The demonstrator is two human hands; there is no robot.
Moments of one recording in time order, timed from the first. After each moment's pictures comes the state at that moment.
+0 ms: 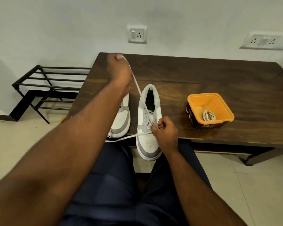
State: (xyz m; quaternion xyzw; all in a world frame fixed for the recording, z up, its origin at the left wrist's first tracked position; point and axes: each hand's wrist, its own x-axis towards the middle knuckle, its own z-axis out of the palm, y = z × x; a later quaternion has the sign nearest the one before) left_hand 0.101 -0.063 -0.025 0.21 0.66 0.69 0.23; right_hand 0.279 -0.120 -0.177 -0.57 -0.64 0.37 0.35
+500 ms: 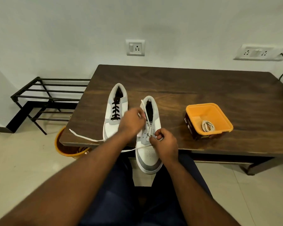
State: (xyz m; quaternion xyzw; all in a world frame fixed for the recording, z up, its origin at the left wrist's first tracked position) left_hand 0.131 -0.114 -0.114 0.50 0.75 0.35 0.23; right_hand 0.277 -0.114 -0.172 -0.59 -0.66 0.35 0.30
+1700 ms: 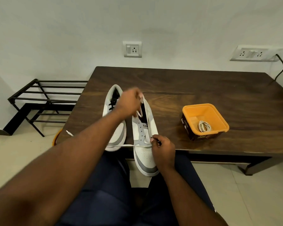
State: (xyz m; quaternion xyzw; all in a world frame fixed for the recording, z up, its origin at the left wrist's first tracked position) left_hand 0.122 -0.086 -0.057 0.53 0.74 0.35 0.24; right_hand 0.282 -0.131 -0.184 -0.56 -0.66 0.32 0.38
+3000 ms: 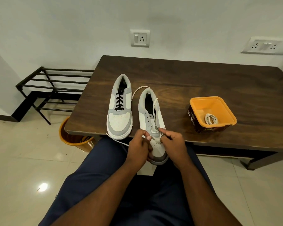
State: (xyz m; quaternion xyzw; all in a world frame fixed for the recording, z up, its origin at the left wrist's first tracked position) left_hand 0.189 -0.206 -0.168 0.34 0.67 0.51 0.42; right_hand 0.305 -0.135 -0.171 -0.49 -0.61 0.53 0.32
